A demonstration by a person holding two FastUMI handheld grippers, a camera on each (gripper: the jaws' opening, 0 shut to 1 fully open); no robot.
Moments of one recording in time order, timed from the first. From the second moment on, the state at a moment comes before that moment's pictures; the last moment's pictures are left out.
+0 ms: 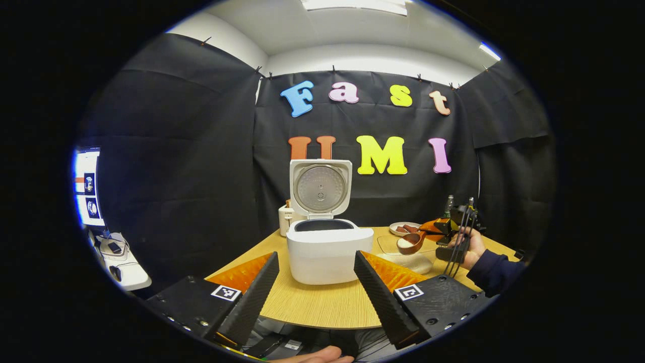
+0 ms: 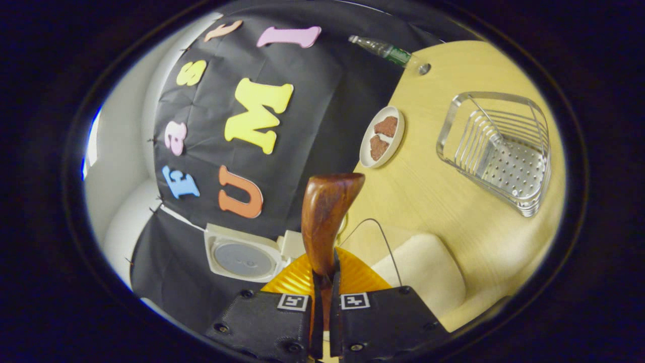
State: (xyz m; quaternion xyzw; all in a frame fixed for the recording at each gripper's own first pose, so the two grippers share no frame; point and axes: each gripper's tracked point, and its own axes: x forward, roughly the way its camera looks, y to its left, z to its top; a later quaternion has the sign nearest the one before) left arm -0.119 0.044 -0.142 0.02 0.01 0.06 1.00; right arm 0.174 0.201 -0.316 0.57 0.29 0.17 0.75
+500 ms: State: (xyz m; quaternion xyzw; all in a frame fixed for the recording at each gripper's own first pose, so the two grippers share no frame) left arm -0.119 0.037 -0.138 0.00 0.01 0.03 1.00; right arm 0.188 0.163 -0.240 0.69 0.24 0.19 0.65
